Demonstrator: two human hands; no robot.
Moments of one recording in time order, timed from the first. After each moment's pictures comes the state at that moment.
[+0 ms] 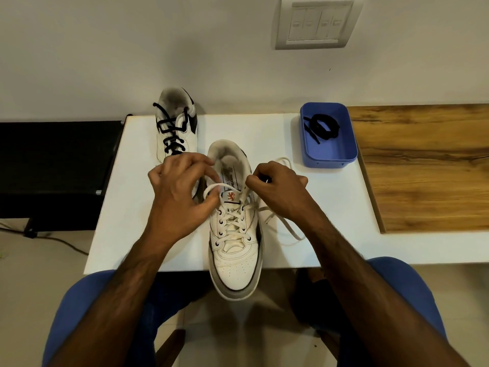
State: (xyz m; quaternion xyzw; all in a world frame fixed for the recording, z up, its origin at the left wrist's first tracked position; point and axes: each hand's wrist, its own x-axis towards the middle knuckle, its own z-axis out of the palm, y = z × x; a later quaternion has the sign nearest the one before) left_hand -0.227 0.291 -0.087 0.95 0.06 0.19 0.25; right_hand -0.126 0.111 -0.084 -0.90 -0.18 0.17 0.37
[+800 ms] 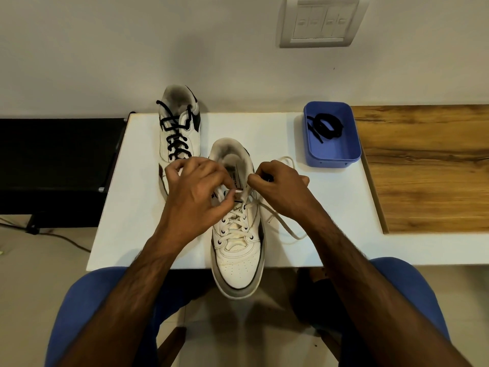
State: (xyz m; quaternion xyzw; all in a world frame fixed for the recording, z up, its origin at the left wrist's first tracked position) left_hand -0.223 0.282 -0.094 0.96 -0.01 0.19 0.18; right_hand -0.129 0.114 -0.081 -0.90 -0.18 0.17 0.37
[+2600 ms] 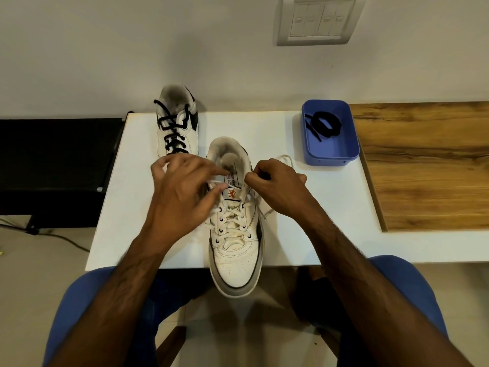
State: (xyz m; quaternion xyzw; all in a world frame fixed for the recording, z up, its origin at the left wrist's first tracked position) left_hand -0.230 0.293 -0.086 0.96 0.01 0.21 0.17; right_hand -0.126 0.115 -0.083 -0.90 -0.18 0.18 0.36
